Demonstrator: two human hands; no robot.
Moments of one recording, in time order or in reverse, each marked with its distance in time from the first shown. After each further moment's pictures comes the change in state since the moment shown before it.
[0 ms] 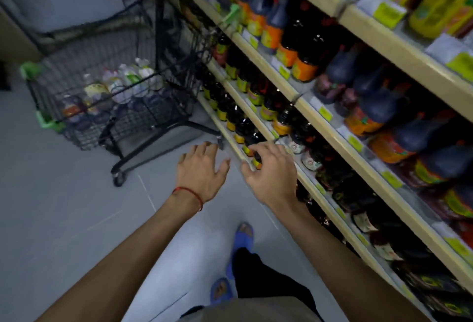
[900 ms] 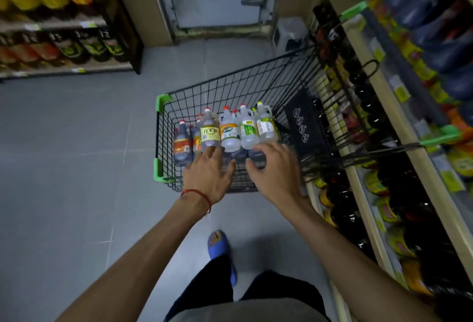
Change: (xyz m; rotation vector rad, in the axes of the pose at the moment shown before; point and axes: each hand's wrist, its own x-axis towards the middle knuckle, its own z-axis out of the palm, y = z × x) left_hand 0.267 -0.345 -0.115 -0.043 0.059 -0.498; right_hand 0.371 -0.282 0.251 0.106 -0.302 -0.351
